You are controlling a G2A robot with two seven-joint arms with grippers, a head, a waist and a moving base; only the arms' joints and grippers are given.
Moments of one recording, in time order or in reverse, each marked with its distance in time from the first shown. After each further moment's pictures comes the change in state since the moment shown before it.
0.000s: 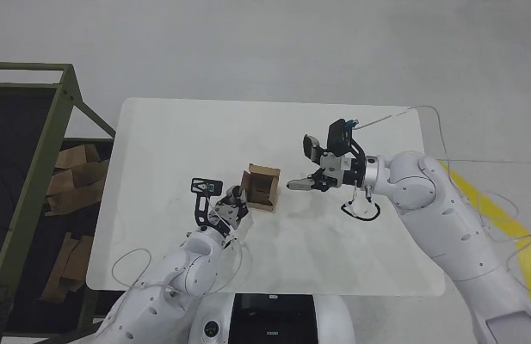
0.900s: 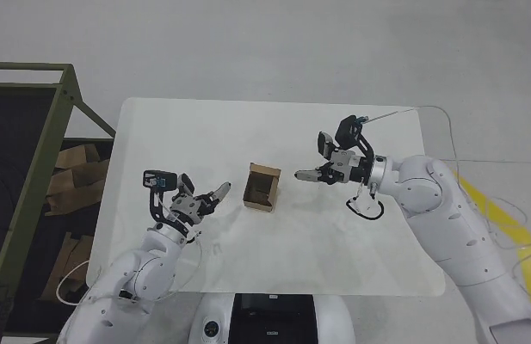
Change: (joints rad) left arm 0.209 0.035 -0.381 -0.135 -0.058 -0.291 -0.022; right arm -0.054 0.014 0.067 -0.024 -0.058 0.131 0.018
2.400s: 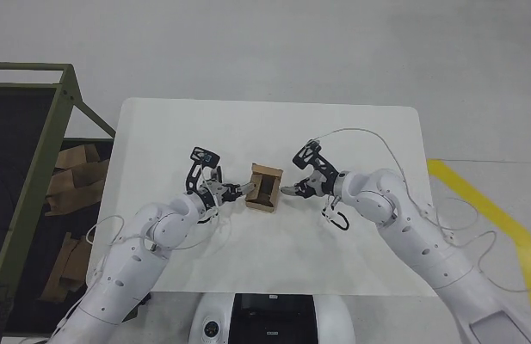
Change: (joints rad) left arm -0.422 -0.044 0.220 0.384 -0.026 -0.183 -0.312; right arm 0.041 -0.072 -0.213 0.053 -0.358 0.333 0.035
